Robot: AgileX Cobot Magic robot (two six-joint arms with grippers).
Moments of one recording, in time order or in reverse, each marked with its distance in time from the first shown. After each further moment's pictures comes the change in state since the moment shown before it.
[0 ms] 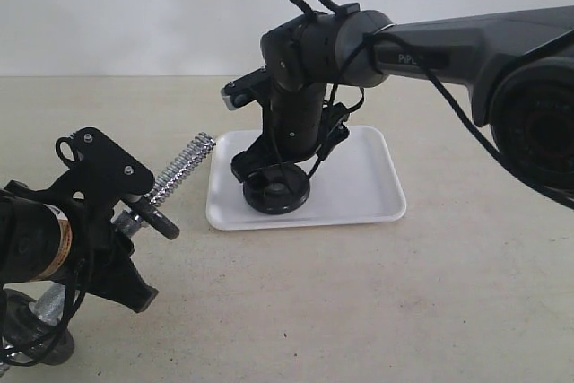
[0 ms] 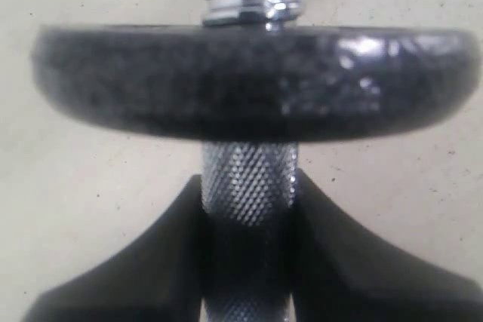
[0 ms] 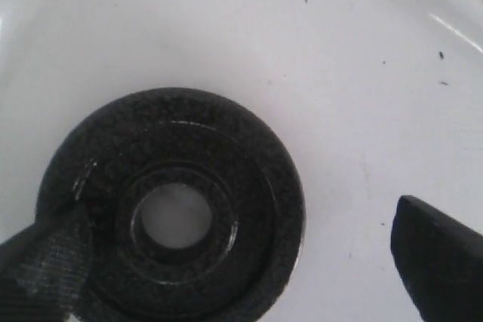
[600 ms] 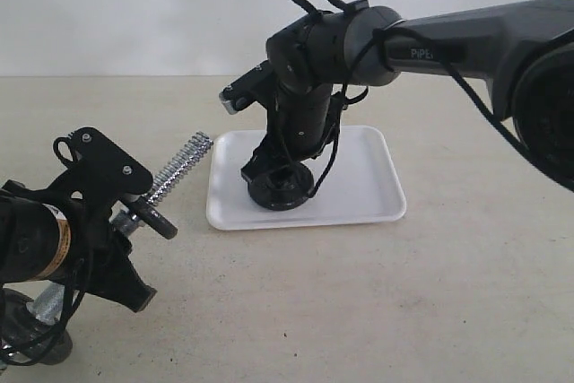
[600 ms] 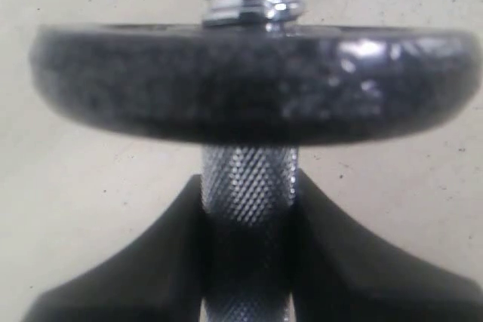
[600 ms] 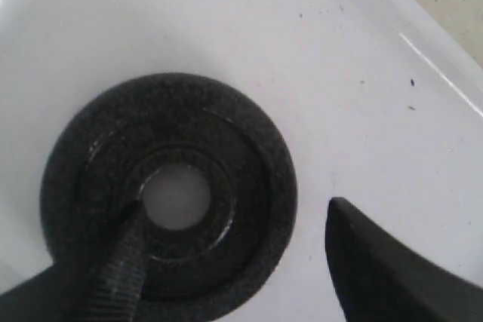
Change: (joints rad) left arm 0.000 0.000 0.000 0.000 0.010 0.000; right arm 0.002 -0.052 0.073 -0.068 -0.073 -0.091
